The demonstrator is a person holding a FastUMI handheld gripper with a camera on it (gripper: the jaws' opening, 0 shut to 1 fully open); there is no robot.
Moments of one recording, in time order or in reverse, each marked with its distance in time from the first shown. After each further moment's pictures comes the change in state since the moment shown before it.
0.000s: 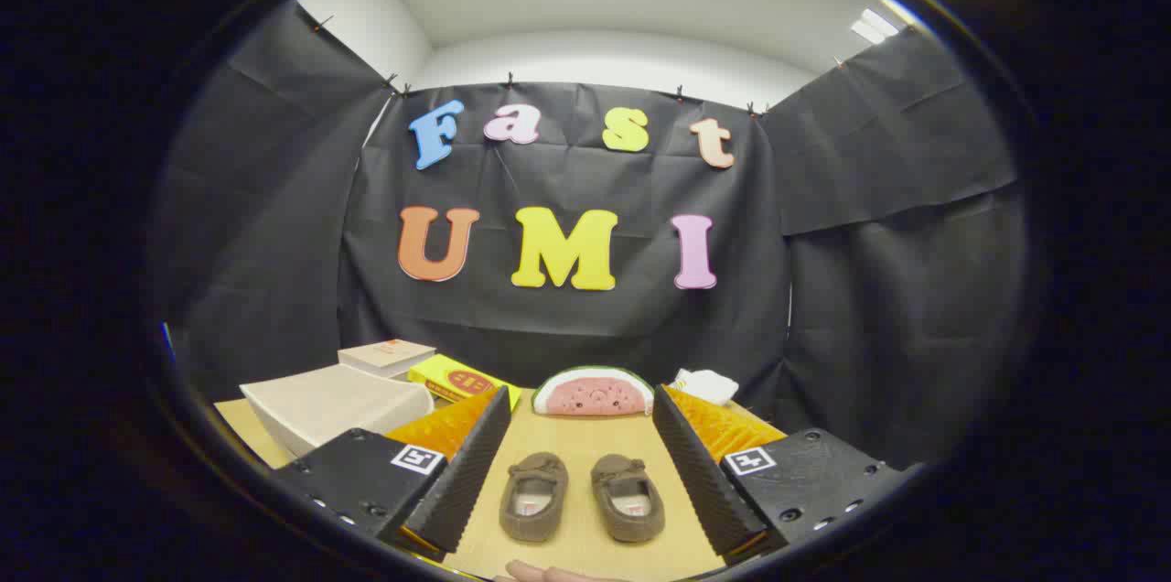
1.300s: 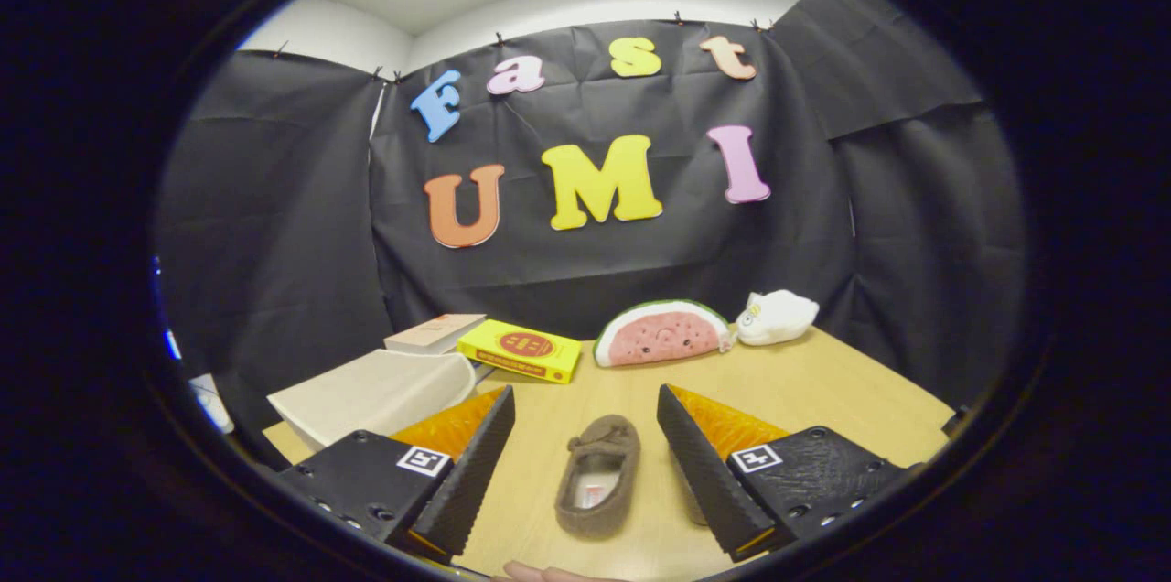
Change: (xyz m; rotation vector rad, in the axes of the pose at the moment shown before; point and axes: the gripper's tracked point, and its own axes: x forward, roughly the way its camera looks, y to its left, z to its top) arm 0.070 0.048 -0.071 0.202 0.209 0.212
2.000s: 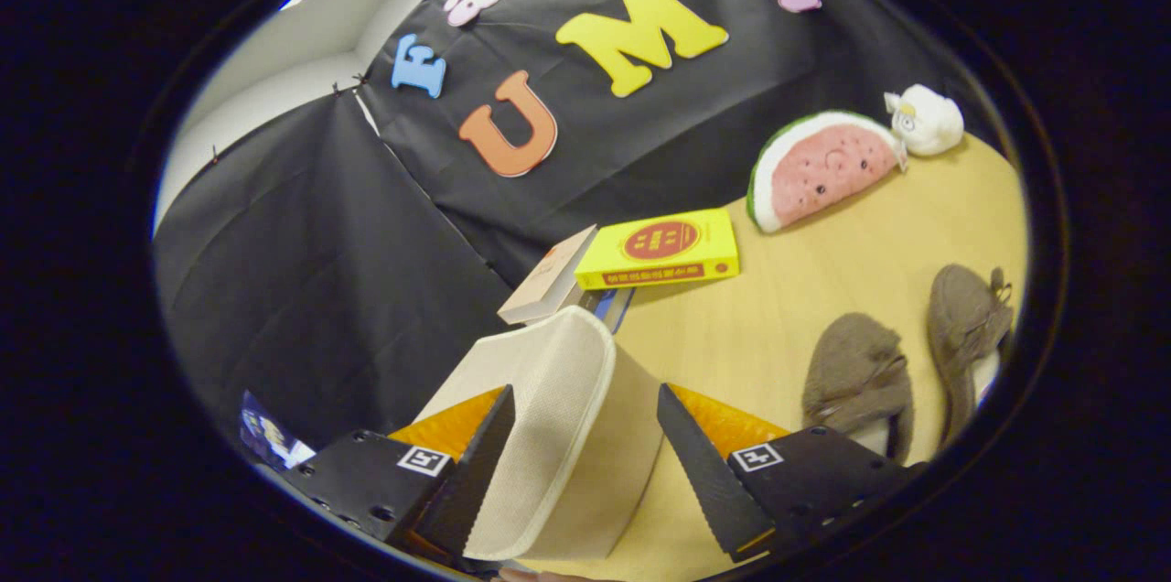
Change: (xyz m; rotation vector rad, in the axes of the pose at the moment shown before) arm 0.113 0.134 -0.075 0.442 0.442 0.401
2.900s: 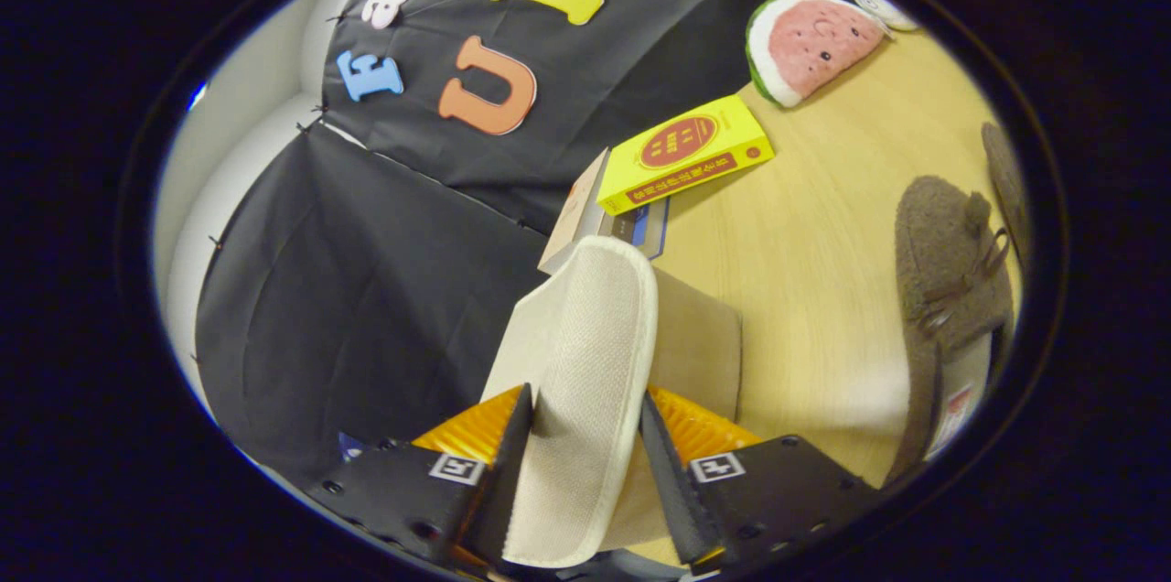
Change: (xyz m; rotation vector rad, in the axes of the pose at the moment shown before) arm 0.007 0.020 -0.023 0.211 0.202 0.101
